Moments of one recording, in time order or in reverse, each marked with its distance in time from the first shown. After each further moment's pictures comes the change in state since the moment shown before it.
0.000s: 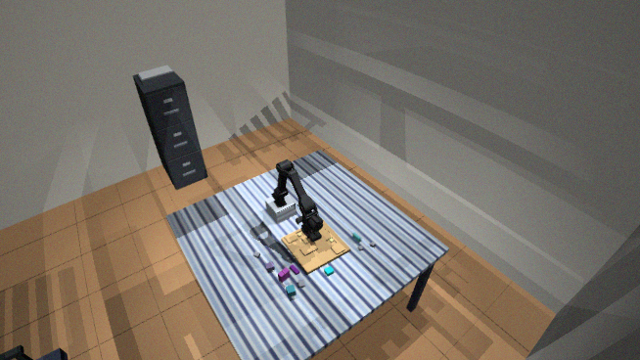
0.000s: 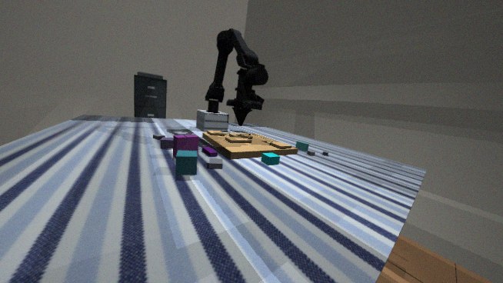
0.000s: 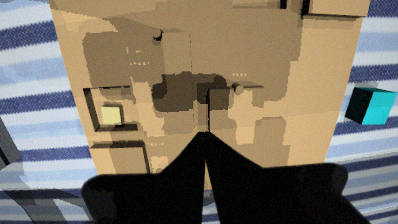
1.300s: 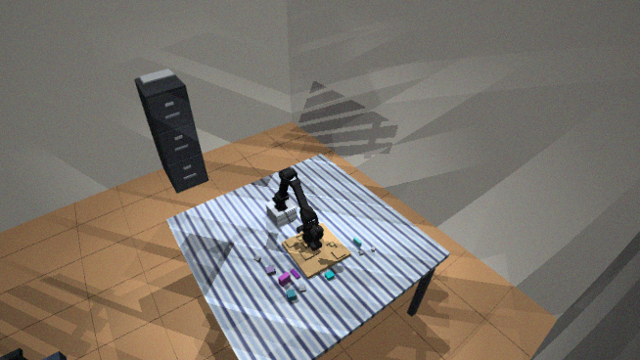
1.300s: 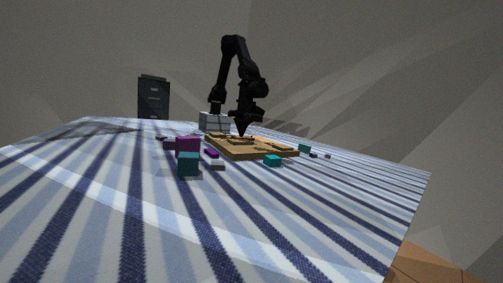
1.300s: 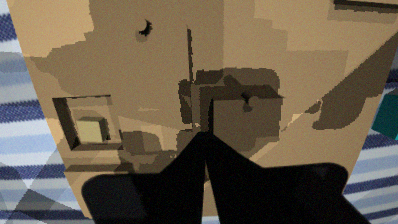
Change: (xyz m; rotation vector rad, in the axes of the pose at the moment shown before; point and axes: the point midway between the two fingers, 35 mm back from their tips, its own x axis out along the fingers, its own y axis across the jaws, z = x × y) arm 0.038 -0.001 -0.001 0.000 0.000 0.000
